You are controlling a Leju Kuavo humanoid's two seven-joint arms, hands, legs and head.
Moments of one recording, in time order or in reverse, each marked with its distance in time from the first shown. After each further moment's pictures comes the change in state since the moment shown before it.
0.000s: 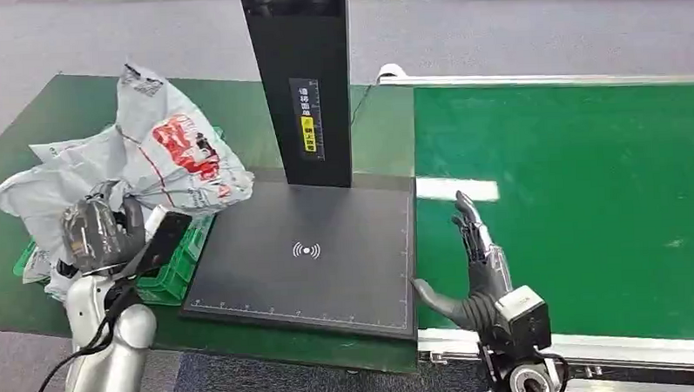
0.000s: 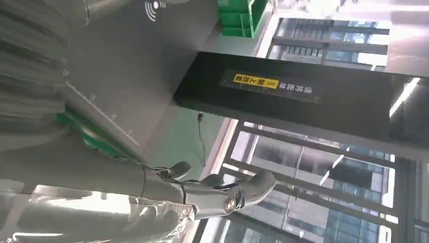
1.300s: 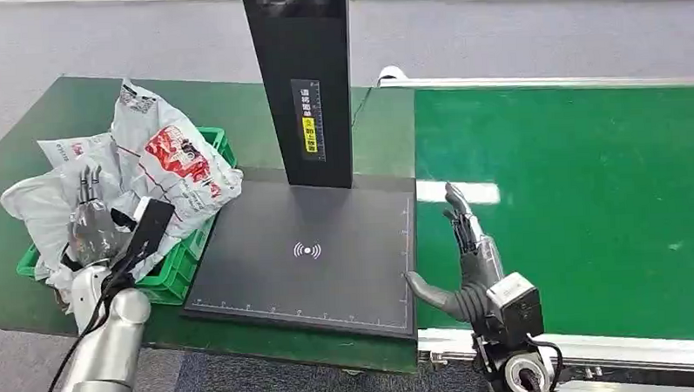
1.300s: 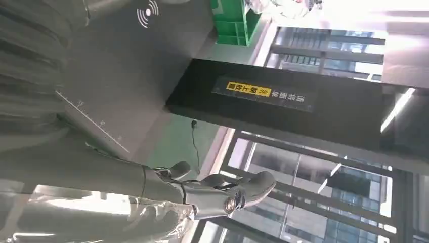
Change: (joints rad) left arm -0.106 0.010 0.095 0.291 0.154 0.085 -0.148; right arm -0.049 0.014 0.011 0.025 -0.008 0.020 0.028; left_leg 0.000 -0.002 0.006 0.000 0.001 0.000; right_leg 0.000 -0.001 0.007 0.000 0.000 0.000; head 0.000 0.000
